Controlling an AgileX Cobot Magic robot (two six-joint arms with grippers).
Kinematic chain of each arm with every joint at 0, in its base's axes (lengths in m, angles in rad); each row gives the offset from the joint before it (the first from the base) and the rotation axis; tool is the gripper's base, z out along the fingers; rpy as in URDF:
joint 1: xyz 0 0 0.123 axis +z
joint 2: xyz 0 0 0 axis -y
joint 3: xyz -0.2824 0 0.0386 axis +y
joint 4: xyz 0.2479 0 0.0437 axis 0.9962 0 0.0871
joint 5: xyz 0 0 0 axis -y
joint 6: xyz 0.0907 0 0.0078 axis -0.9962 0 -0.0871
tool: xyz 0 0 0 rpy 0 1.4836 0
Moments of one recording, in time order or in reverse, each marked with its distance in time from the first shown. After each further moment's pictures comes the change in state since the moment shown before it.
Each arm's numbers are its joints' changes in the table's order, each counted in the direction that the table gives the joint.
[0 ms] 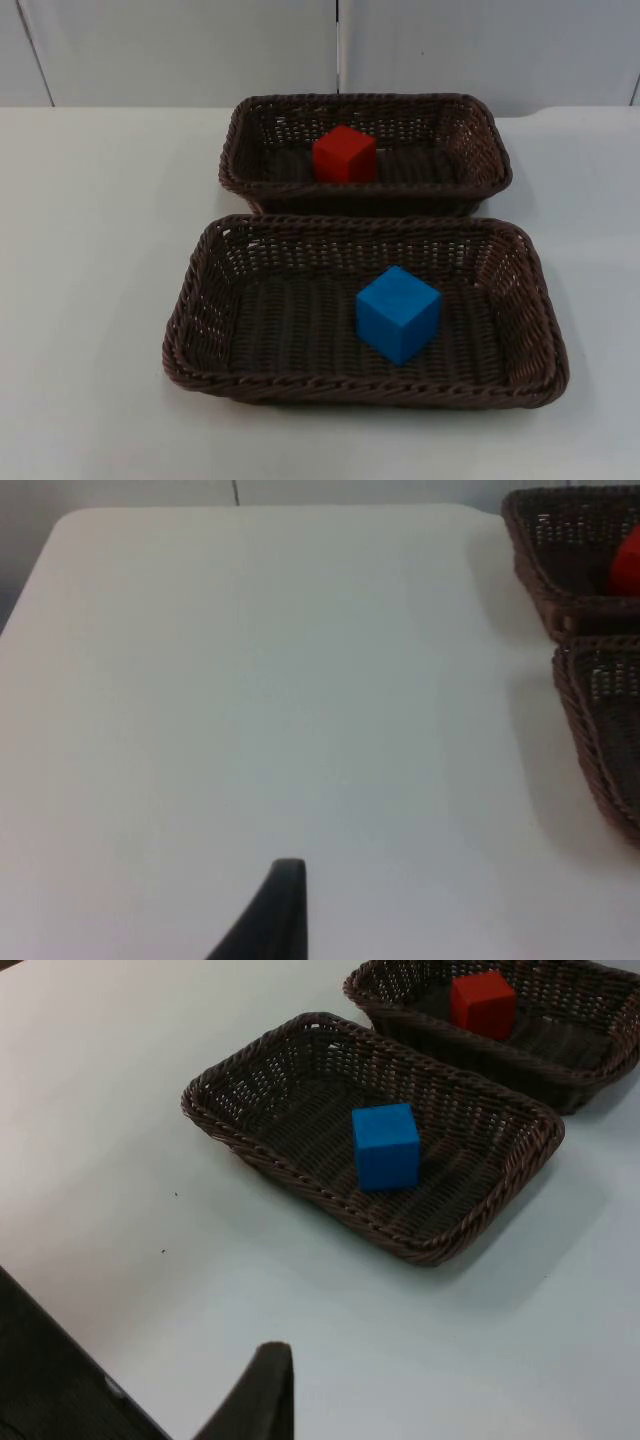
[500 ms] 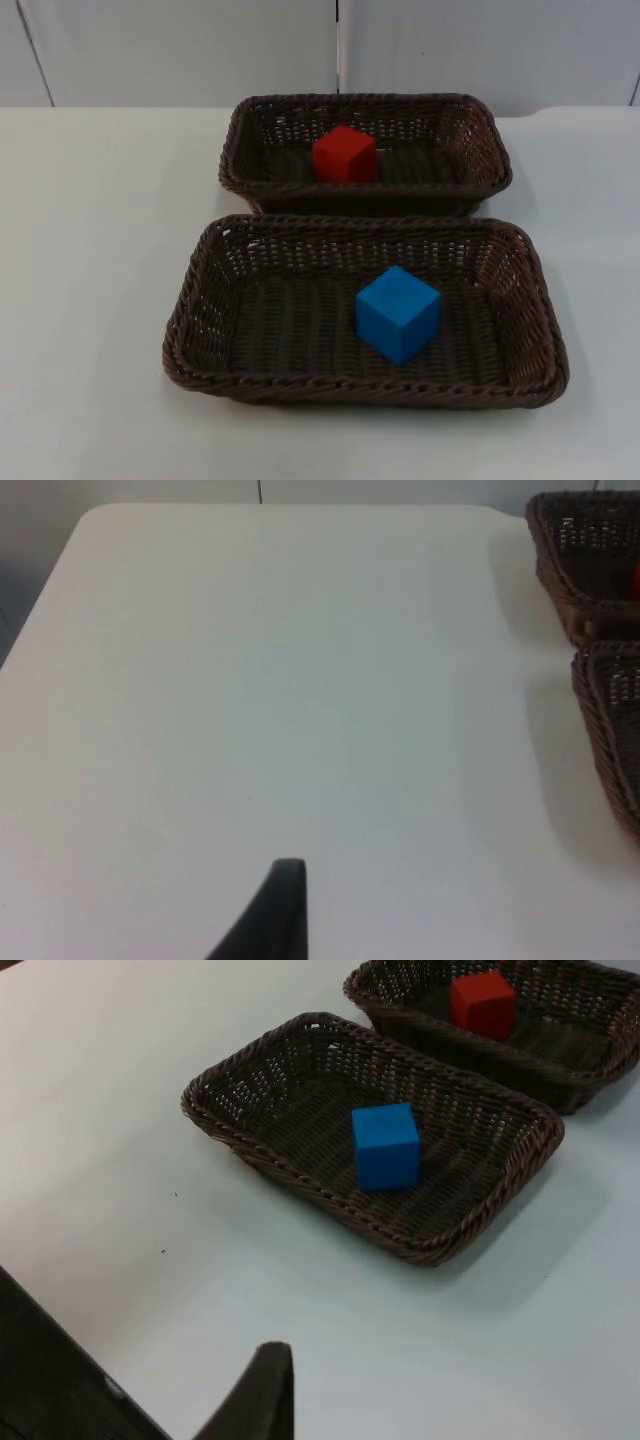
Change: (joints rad) right arm 0.000 0.000 0.000 0.000 0.000 0.000; left arm 0.025 0.000 0.000 0.000 0.000 0.001
